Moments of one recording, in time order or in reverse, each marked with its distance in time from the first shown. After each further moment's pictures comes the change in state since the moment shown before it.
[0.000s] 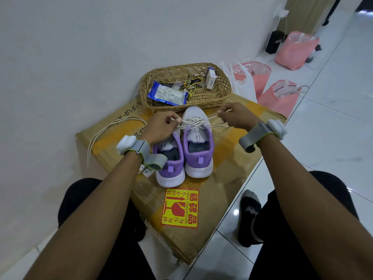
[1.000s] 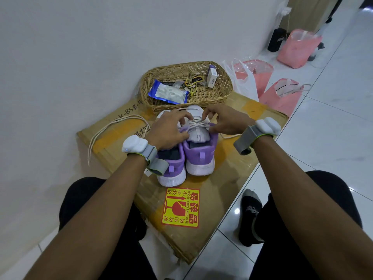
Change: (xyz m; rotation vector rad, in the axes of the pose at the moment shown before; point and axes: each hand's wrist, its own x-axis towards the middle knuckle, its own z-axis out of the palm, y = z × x) left_hand -0.015 0.025 0.003 0.364 -0.120 0.156; right_hand -0.006 -0.022 0.015 -0.248 -0.205 -0.227
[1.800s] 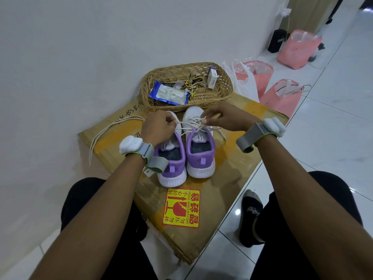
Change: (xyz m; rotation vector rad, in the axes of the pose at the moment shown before) left_hand 0.005 -0.021 0.000 -0.052 0.209 -0.258; right_hand -0.007 -0.003 -0.010 0.093 0.008 -0.042
